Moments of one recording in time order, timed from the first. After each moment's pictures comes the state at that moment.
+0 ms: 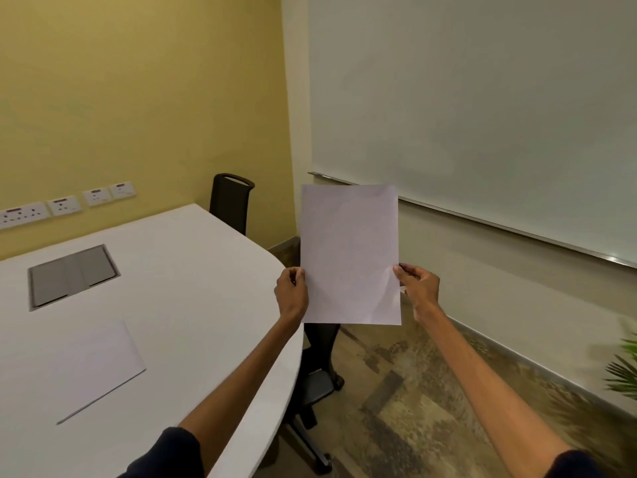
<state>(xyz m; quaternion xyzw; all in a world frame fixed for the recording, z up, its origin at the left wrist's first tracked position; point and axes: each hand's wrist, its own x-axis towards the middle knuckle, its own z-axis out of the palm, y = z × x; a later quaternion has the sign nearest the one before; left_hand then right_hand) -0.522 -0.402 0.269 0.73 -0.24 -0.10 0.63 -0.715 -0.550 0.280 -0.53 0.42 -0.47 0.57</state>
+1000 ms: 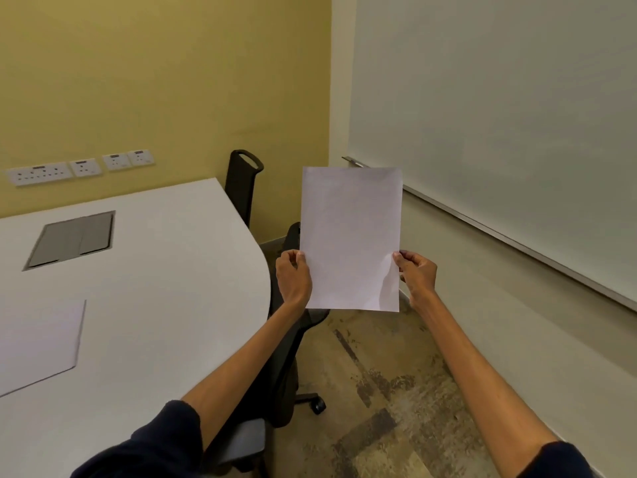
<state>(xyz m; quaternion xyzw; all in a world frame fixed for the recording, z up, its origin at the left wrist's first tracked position) -0.487 -0.703 0.245 0.77 -0.12 0.01 0.63 -0.636 -0.882 0.264 -0.57 0.38 -0.38 0.63</state>
